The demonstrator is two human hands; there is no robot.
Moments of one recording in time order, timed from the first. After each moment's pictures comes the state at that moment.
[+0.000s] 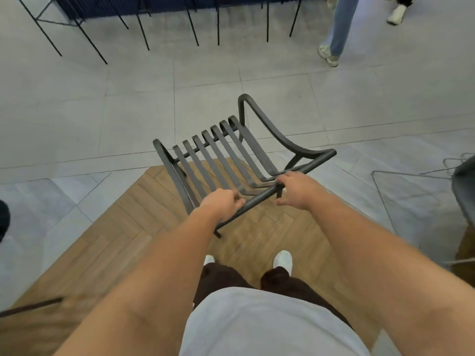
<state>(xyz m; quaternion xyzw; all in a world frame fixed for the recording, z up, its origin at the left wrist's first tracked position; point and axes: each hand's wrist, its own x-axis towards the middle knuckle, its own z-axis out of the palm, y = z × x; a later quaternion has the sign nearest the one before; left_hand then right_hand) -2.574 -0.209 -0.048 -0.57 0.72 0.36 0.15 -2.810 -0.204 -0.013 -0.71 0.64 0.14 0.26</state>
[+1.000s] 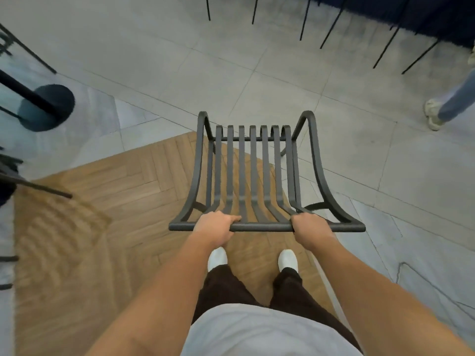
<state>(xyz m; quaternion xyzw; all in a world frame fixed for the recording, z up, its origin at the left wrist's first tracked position) -2.614 -0.176 -0.094 -0.70 0.62 0.30 0.18 -2.855 -0.282 -0.080 -0.82 0.44 0.34 0.14</state>
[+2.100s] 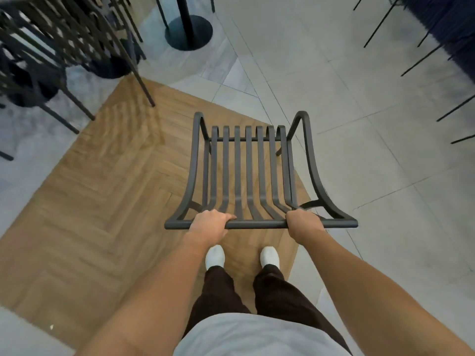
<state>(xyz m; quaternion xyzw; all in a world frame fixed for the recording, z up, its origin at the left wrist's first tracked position) -2.669 -0.123 -0.080 -0.89 0.31 0.33 0.05 -2.759 -0.360 -0.073 -0.92 0.14 0.37 0.04</state>
